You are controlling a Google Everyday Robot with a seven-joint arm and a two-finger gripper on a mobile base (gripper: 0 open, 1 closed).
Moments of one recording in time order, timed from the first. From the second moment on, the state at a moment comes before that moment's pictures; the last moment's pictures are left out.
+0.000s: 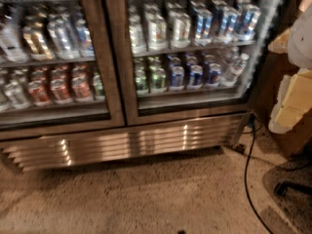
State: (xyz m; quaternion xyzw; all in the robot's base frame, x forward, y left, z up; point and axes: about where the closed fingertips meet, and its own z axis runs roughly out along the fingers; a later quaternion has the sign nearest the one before) arm 0.438 -0.216 0.977 -0.60 0.78 -0.03 0.16
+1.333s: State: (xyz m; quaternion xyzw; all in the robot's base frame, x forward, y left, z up) arm 0.439 -0.216 0.977 -0.60 0.78 -0.04 0.16
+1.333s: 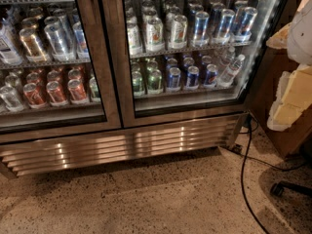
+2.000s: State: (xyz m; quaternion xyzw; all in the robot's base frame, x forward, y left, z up) arm 0.439 -0.216 0.977 -0.60 0.78 -0.04 0.16
